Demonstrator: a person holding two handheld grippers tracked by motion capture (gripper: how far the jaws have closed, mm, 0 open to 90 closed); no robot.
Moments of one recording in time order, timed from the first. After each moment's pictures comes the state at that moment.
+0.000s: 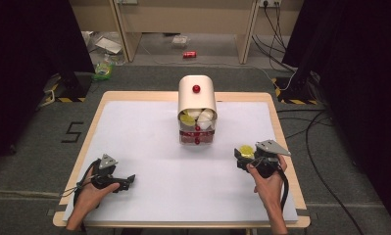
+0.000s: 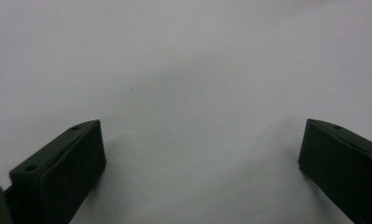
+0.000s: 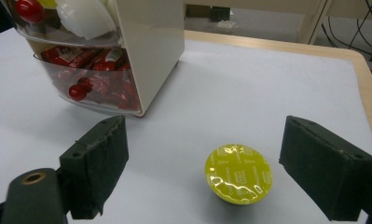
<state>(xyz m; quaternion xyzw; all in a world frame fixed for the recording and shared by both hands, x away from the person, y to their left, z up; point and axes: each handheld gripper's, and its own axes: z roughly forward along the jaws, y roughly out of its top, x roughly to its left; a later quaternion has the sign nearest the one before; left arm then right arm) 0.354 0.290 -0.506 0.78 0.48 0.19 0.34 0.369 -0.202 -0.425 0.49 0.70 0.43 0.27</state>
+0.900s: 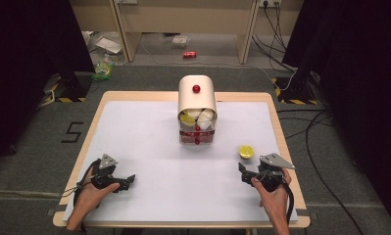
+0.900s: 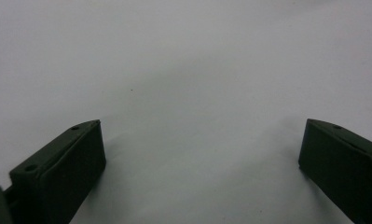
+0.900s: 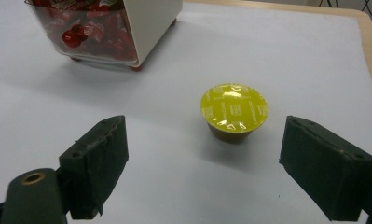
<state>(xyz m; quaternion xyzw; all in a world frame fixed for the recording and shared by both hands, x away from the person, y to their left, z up) 0.353 0.290 -0.506 0.78 0.48 0.19 0.34 0.342 -0.217 -0.451 0.51 0.72 0.41 0.25</state>
